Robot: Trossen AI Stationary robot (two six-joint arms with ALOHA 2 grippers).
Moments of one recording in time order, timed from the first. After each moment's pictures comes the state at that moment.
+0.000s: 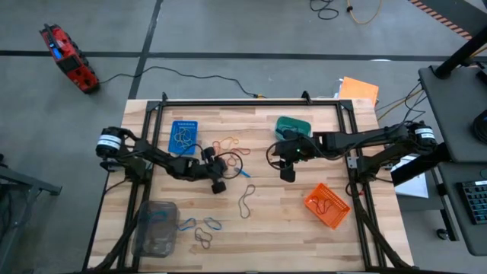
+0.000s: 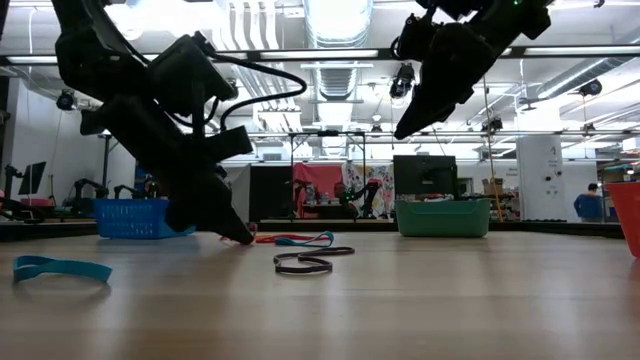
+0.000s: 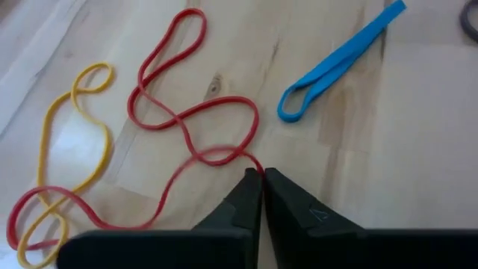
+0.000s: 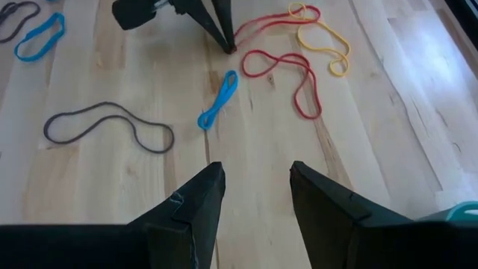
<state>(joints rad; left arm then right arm) -0.08 1.69 0.56 0.25 -0.42 -0.17 -0.06 1.35 0.88 -0.31 0.03 0.04</state>
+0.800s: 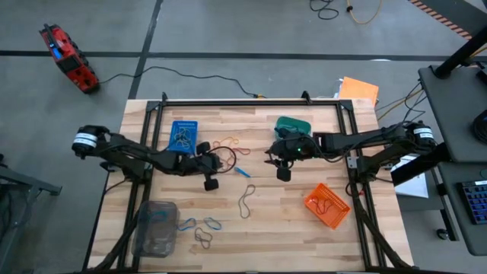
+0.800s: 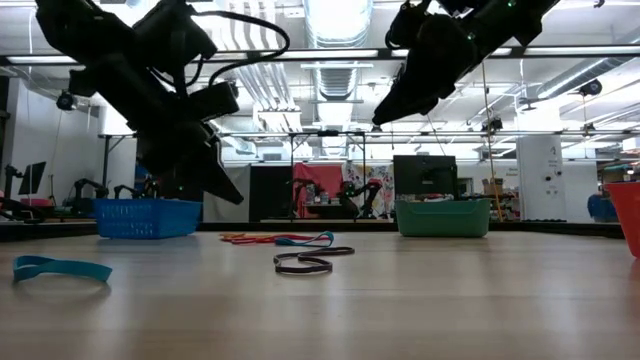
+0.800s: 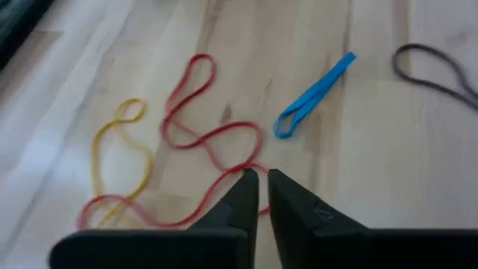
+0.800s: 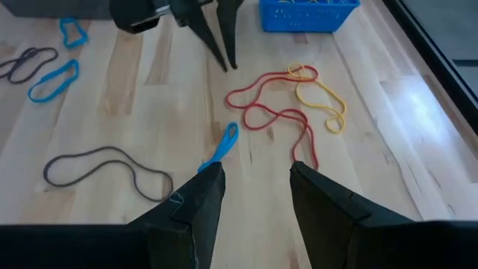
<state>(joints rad) -0.07 1.42 0.55 0.08 -0.35 -0.10 -0.06 1.36 0.85 -0.11 0.03 -0.03</state>
